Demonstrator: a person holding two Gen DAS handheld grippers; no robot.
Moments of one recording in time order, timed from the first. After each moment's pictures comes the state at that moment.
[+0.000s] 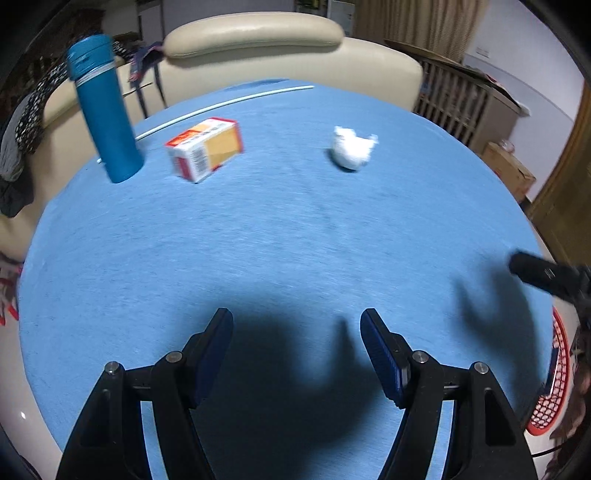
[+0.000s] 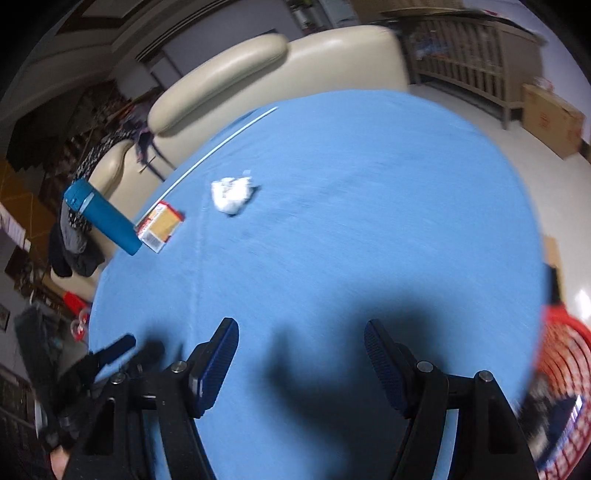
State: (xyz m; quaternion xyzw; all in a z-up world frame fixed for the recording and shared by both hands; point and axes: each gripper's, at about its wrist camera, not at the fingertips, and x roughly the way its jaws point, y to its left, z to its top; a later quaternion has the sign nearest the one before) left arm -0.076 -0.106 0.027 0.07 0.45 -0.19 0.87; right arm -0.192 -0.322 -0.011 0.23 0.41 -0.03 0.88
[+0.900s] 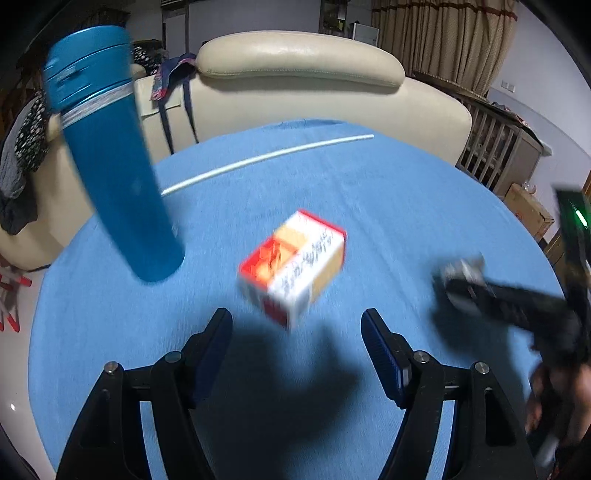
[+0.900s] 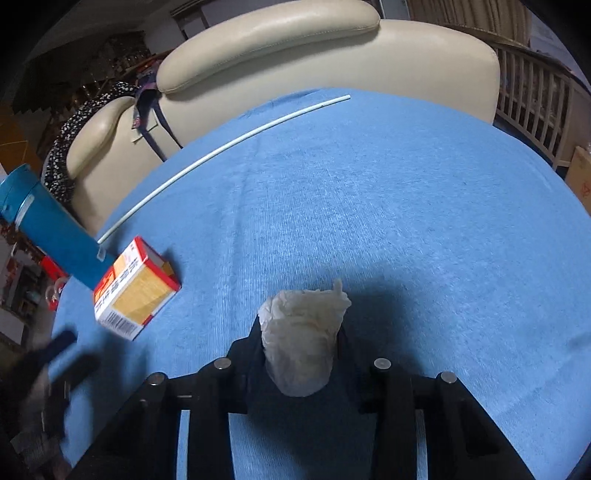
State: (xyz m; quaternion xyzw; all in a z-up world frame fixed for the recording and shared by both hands) left arm 0.084 -0.069 0.051 0.05 0.41 -0.18 0.89; right arm 0.031 -0.254 -0.031 0.14 0.44 -0.01 0.89
